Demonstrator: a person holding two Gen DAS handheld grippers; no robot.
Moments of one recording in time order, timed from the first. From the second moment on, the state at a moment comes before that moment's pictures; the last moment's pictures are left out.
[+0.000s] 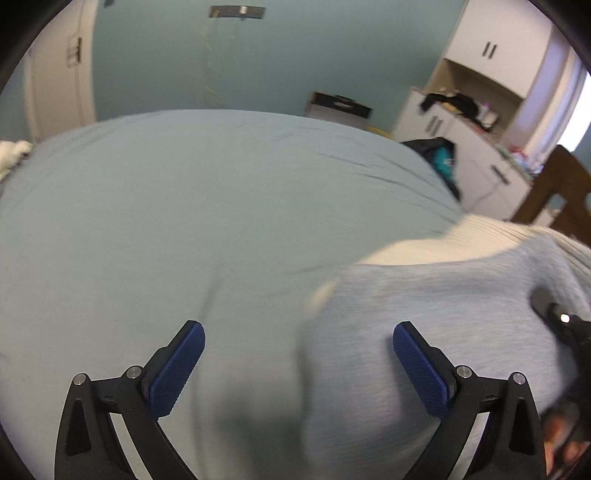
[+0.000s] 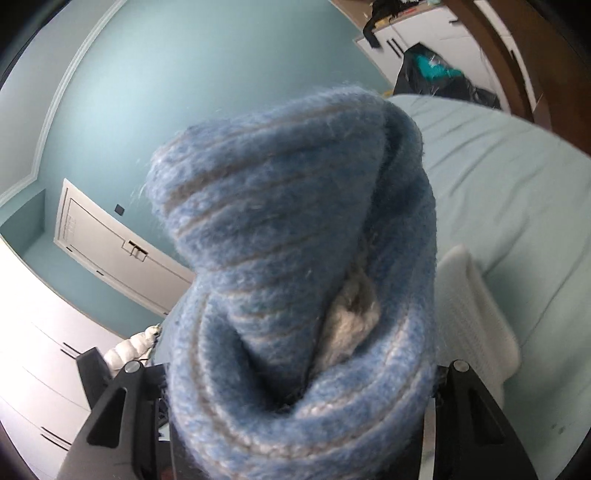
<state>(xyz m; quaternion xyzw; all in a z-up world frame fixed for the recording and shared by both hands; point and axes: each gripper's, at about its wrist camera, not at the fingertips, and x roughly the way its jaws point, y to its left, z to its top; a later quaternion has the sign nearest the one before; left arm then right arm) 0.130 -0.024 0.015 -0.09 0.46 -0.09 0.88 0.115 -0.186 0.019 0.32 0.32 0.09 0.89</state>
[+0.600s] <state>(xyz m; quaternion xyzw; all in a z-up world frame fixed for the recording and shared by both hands) 0.110 -0.045 -0.017 0.01 0.47 -0.03 0.88 0.127 -0.244 -0.079 0.40 0.40 0.01 0.82</state>
